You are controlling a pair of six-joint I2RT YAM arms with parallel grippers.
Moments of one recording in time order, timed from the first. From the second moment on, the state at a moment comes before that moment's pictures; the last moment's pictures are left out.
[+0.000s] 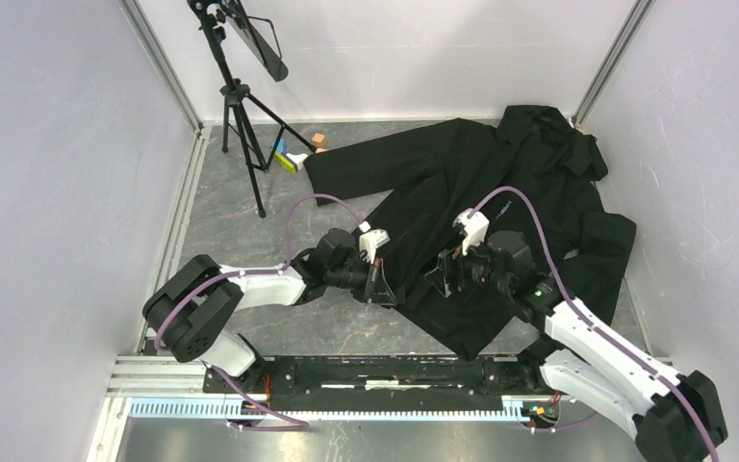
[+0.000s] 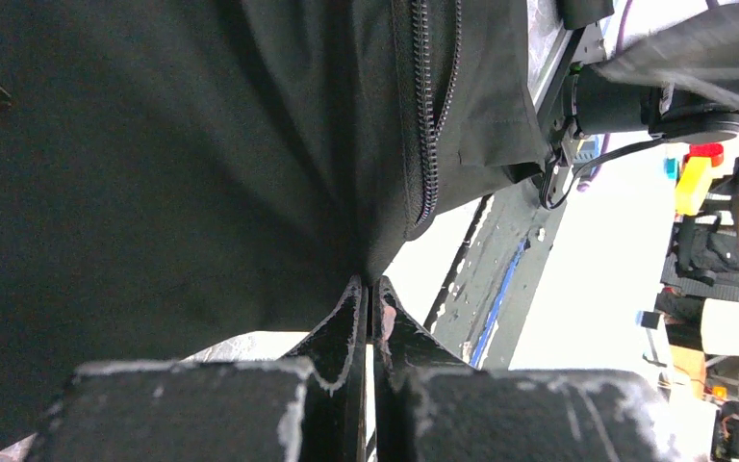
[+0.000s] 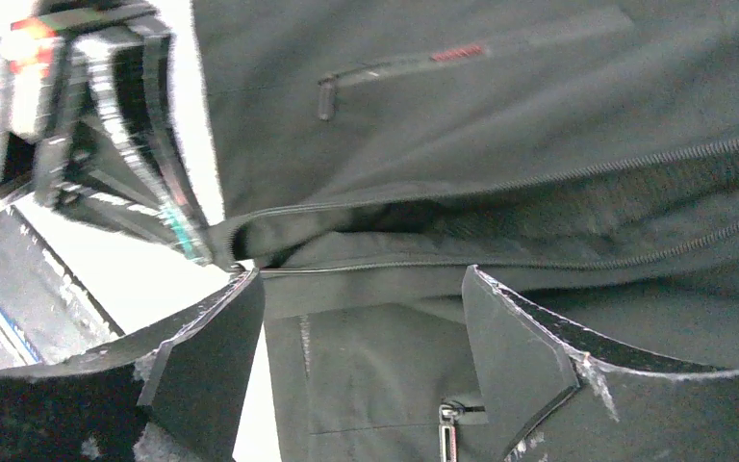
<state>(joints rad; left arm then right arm) -0.78 1.51 0.57 0.30 0.60 -0.53 0.52 0.86 0.44 -0.11 -0.27 0.19</state>
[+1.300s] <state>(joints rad) -0.71 1.56 0.50 0.49 0.75 -0.61 1.66 1.53 0.01 1.44 0.65 -0.93</state>
